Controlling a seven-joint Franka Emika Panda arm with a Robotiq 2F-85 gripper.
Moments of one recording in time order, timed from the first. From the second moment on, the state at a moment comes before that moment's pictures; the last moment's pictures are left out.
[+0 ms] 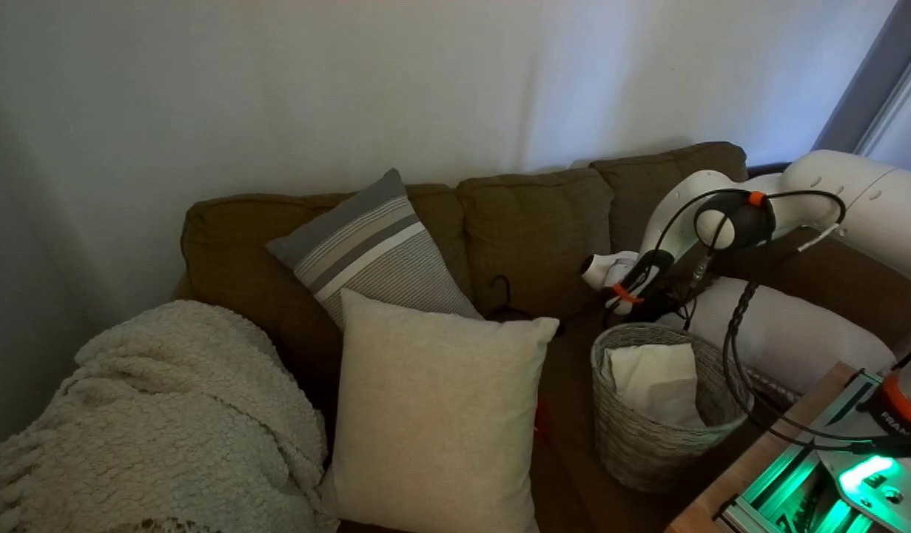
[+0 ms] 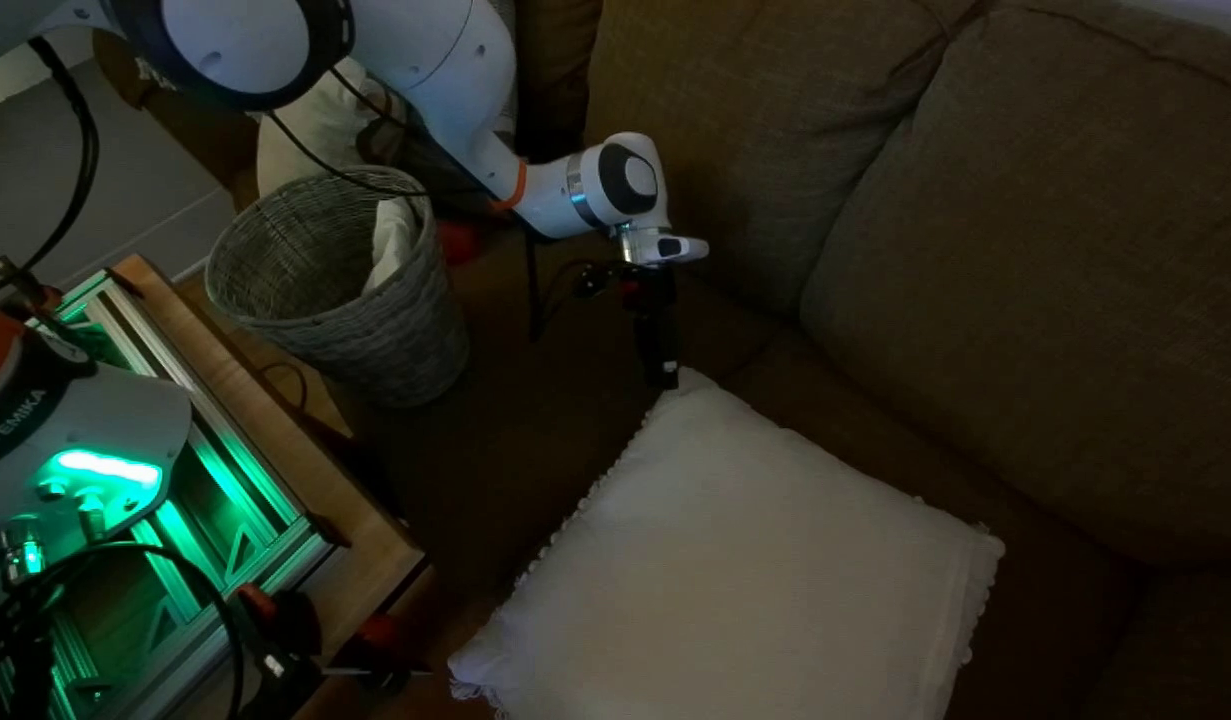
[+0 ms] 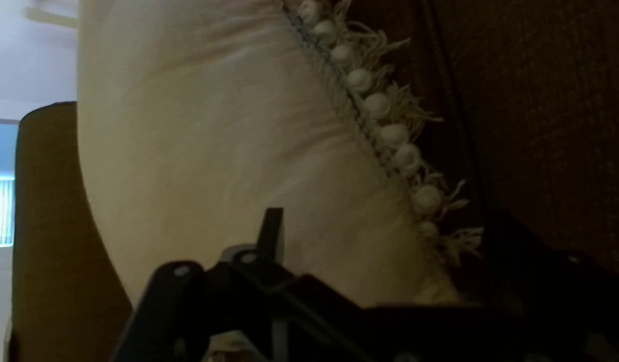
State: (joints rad) arm -0.11 1.48 -0.19 -1.19 -0.70 1.93 0.84
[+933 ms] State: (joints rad) arm 0.05 1.49 -0.30 -1.30 -0.92 2.07 1.12
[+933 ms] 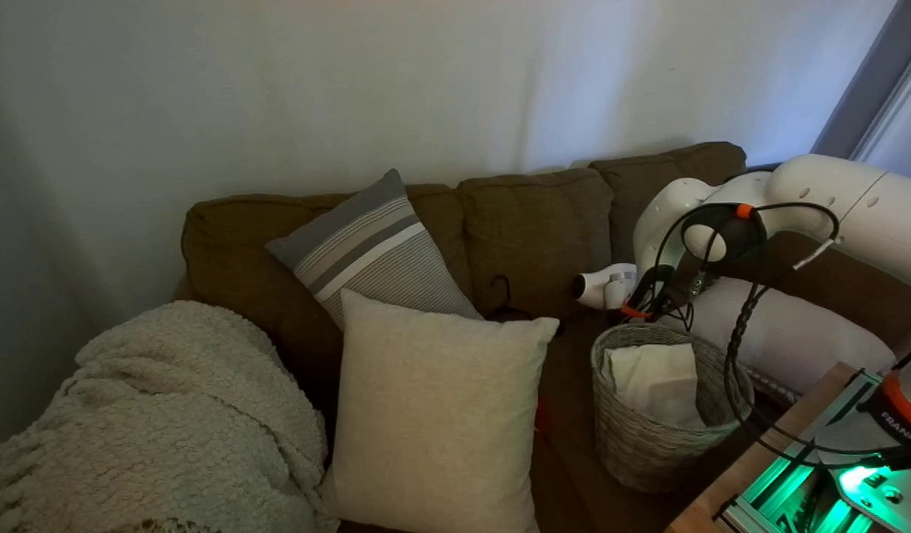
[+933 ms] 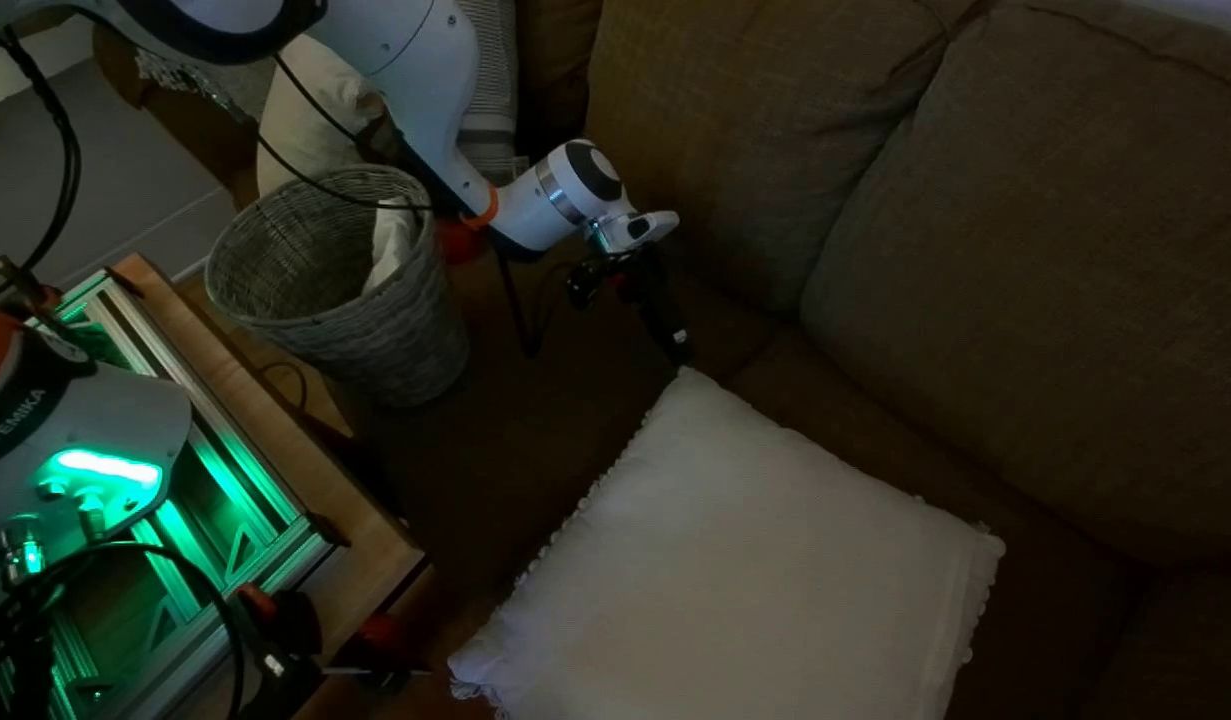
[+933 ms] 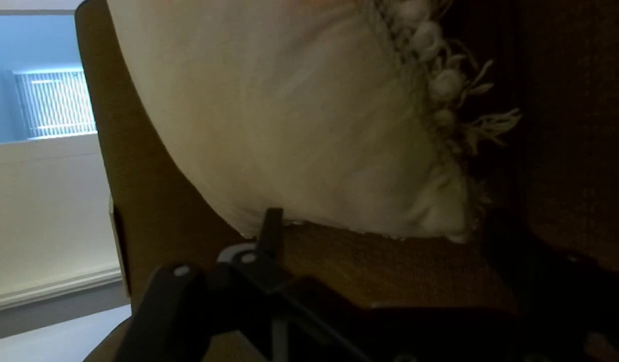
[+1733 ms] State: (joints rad) arm -0.07 1.49 -0.20 -1.35 -1.08 1.98 1.34
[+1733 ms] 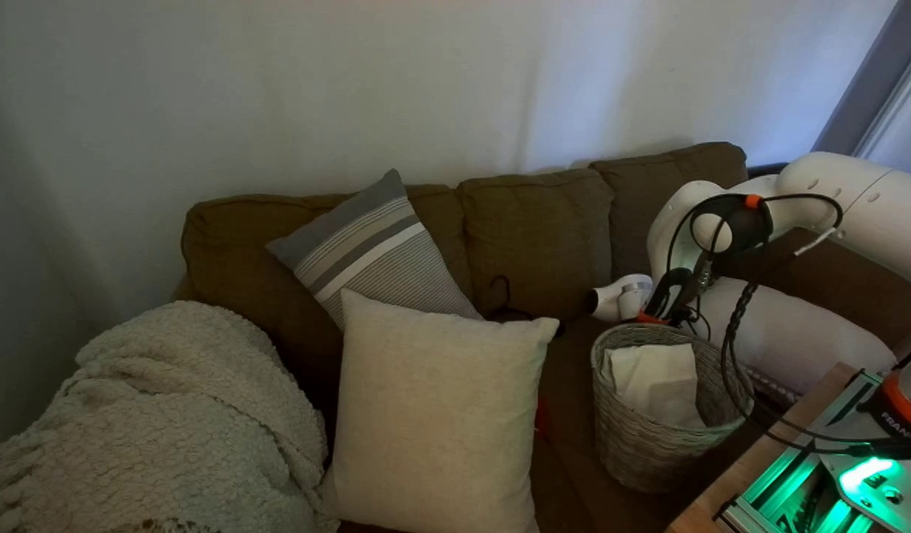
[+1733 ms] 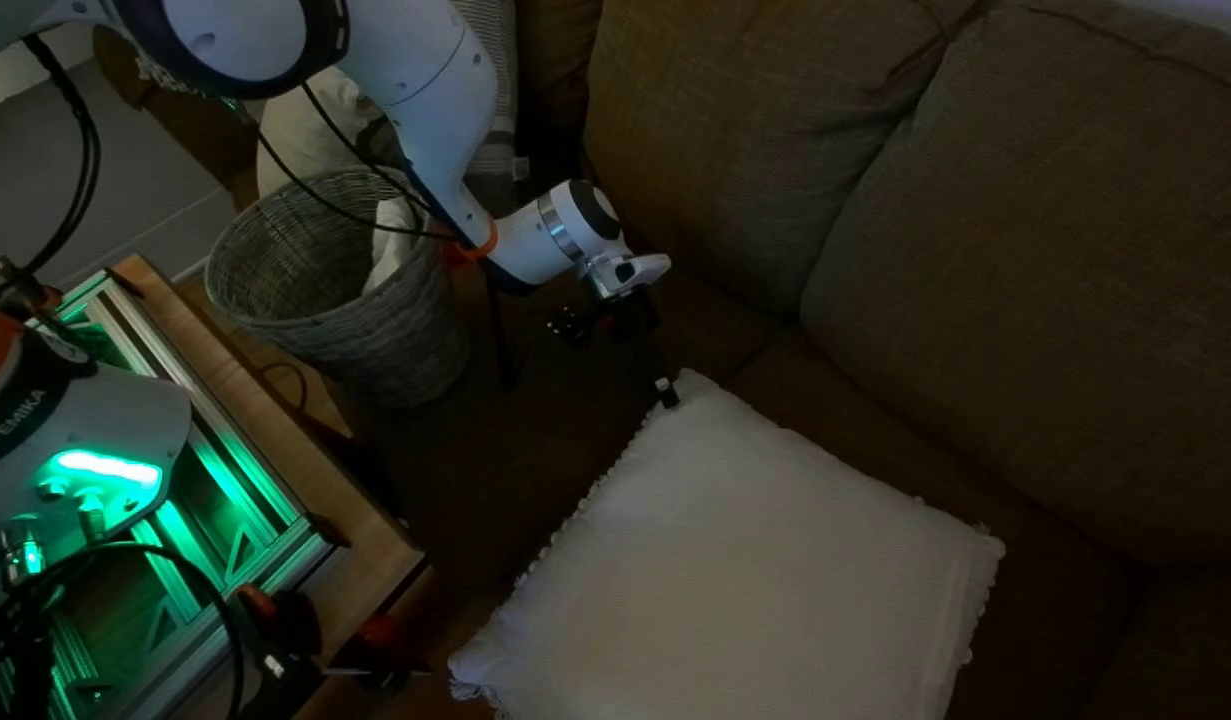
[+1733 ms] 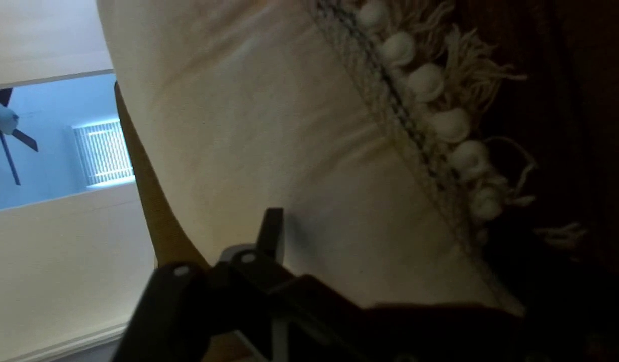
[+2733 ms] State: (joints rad) arm -0.05 1.48 -0.17 -1.33 -1.10 2.01 1.36
